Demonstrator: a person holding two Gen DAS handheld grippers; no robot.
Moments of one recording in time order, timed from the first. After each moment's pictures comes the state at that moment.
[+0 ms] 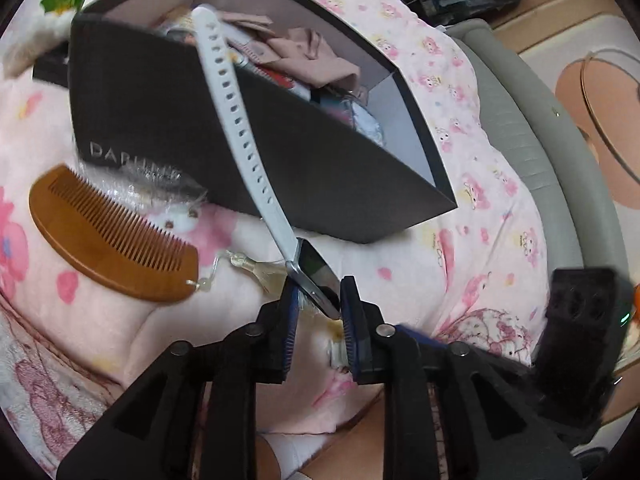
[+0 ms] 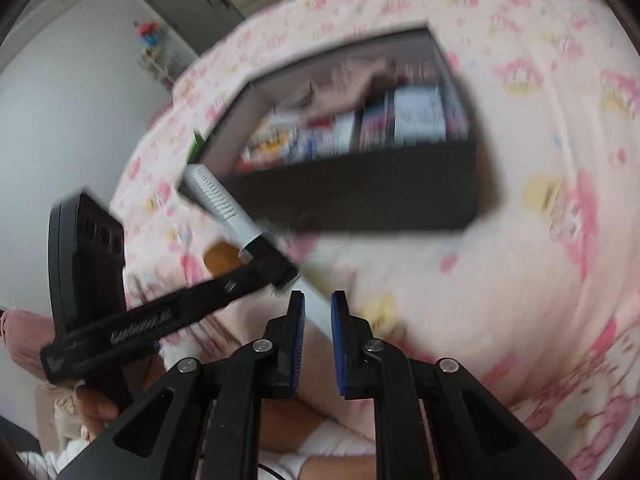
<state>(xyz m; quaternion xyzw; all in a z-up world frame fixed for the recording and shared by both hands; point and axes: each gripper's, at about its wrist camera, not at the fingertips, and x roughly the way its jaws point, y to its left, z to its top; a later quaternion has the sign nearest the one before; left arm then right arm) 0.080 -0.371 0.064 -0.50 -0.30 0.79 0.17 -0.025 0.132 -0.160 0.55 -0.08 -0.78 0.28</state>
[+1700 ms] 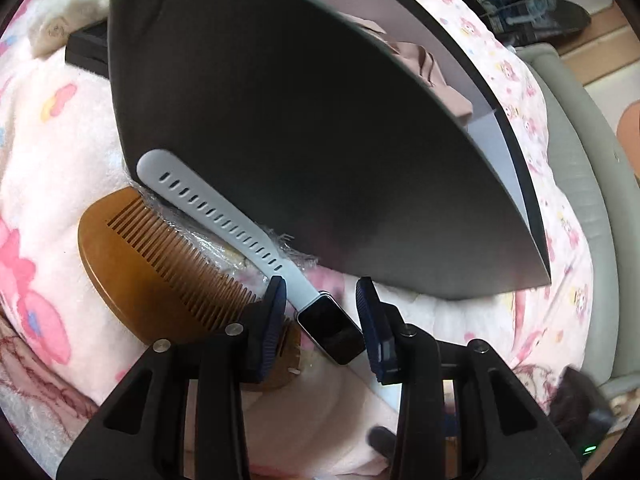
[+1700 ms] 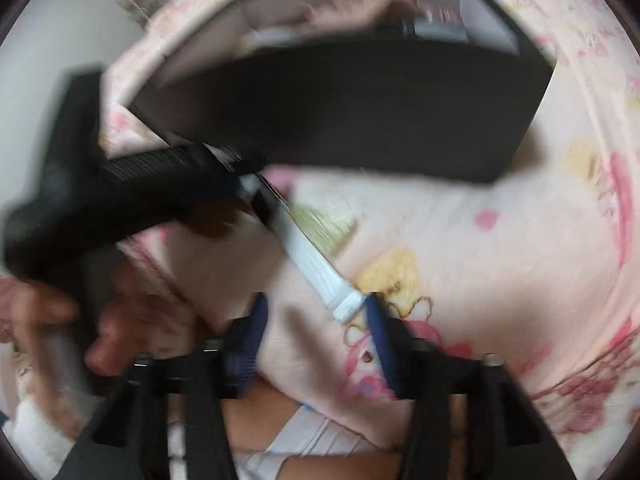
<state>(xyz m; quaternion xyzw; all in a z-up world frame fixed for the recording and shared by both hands) 0.027 -0.421 0.019 -0.54 -0.31 0.78 0.07 -0.027 0.077 -0.215 0.60 0.01 -0.77 0.23</state>
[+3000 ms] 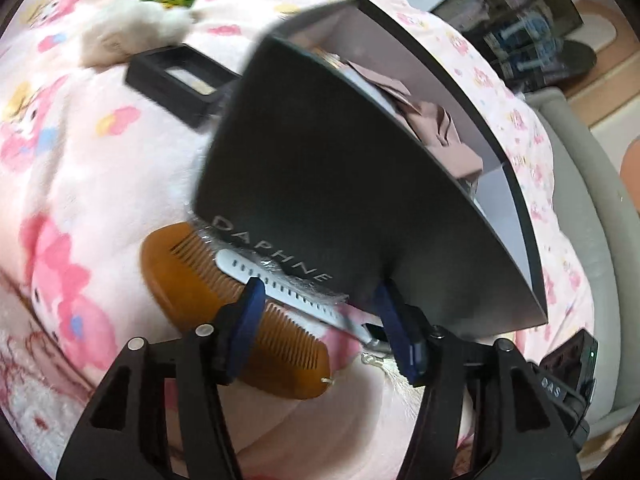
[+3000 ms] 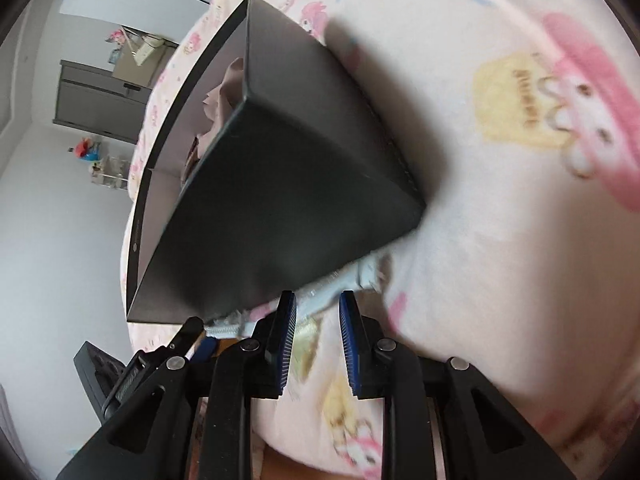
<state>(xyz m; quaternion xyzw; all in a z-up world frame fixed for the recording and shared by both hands) 0.049 -0.468 0.034 -0.48 -0.33 0.82 0.02 -0.090 0.165 -0.230 0.55 -0.33 -0.75 0.18</state>
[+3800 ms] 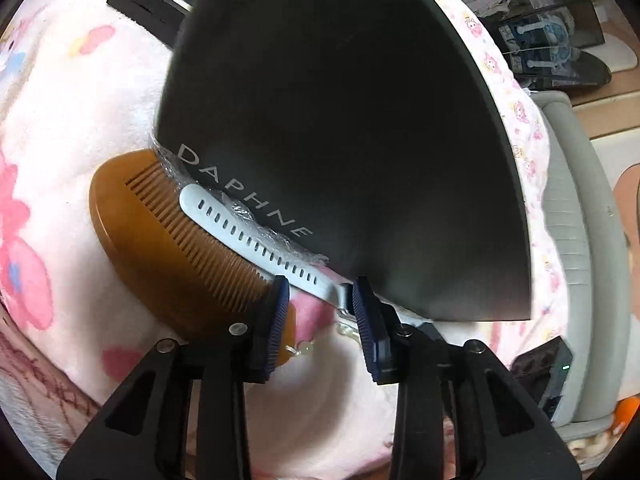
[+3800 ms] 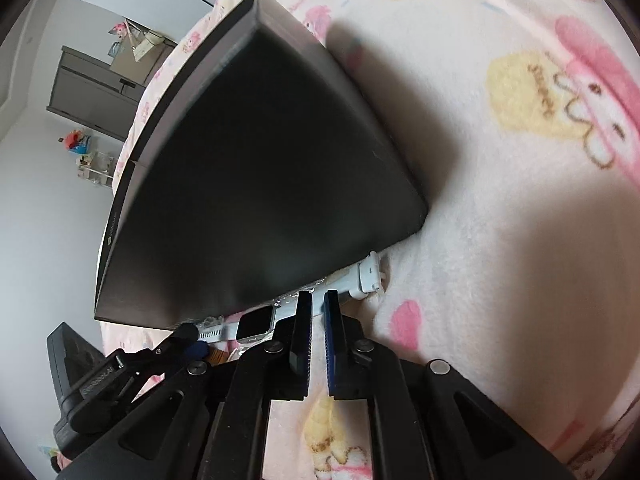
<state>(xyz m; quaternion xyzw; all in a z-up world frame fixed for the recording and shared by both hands) 0.055 -0.479 0.016 -0.52 -0.38 0.76 0.03 -0.067 0.154 -0.236 0.53 -0.31 -0.78 0.13</state>
